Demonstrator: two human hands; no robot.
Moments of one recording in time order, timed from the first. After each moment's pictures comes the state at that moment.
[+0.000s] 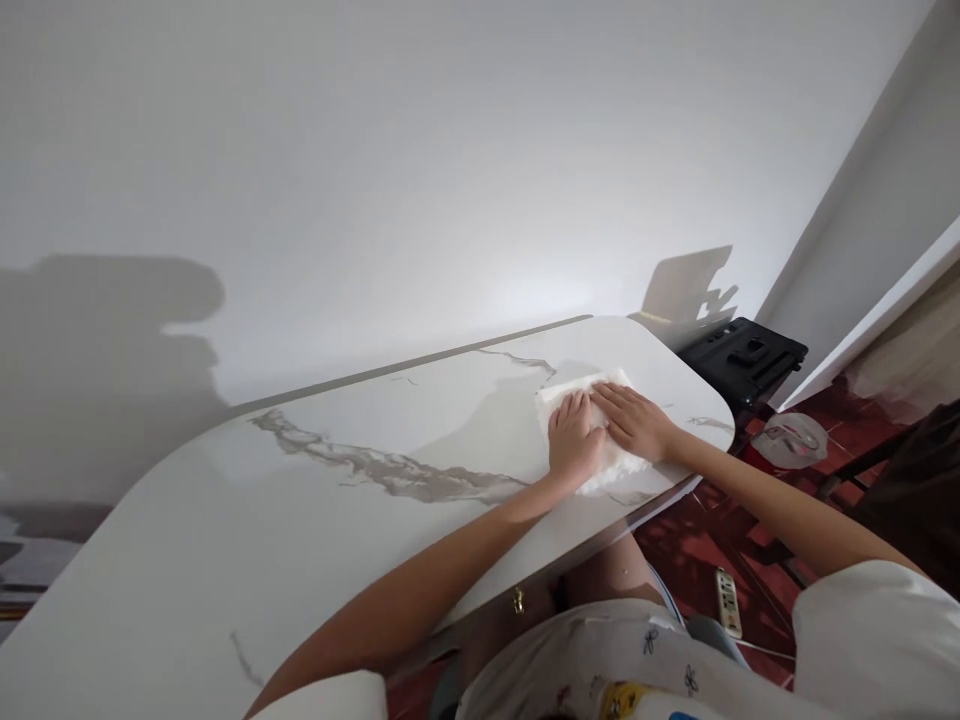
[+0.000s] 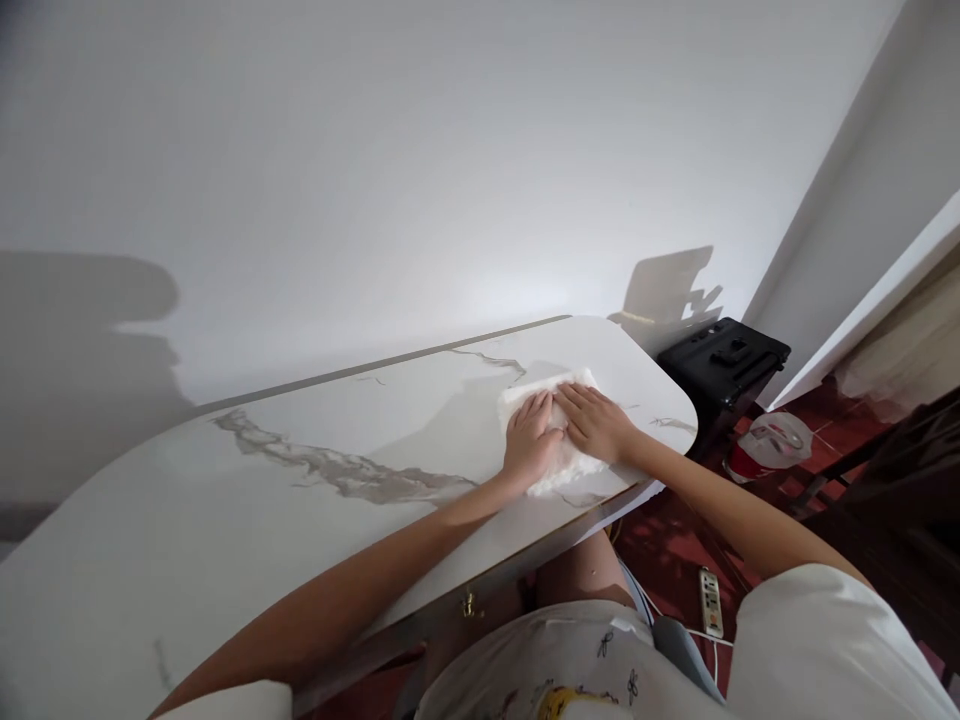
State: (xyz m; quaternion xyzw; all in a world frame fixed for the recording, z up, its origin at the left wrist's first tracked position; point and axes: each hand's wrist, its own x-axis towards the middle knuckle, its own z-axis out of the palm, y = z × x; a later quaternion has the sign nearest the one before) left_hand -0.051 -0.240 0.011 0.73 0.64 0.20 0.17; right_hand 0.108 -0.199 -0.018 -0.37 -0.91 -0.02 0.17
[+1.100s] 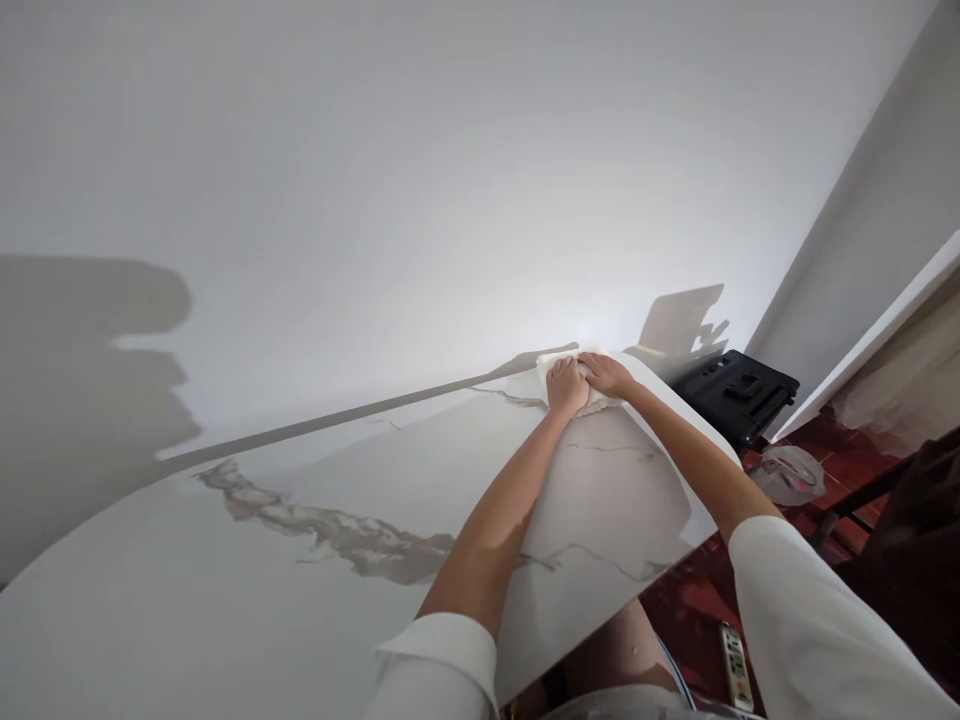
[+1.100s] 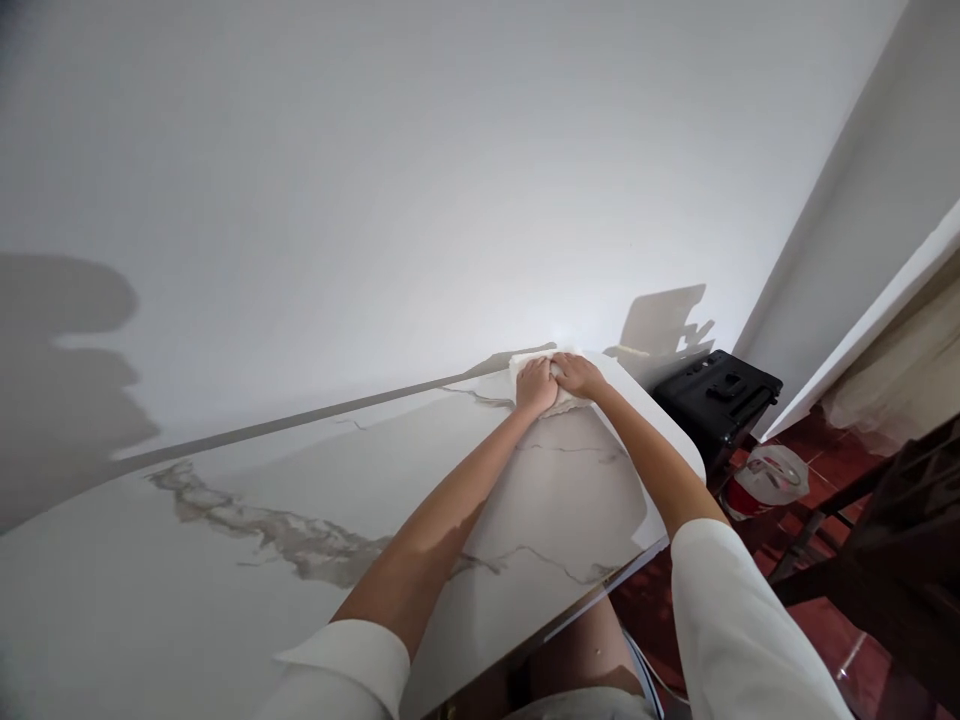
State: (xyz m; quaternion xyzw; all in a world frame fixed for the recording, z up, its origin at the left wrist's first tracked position) left_hand -0.047 -0.043 0.002 0.74 0.63 0.26 0.04; right_hand 0.081 -0.001 -0.002 -0.46 -0.87 0.00 0.16
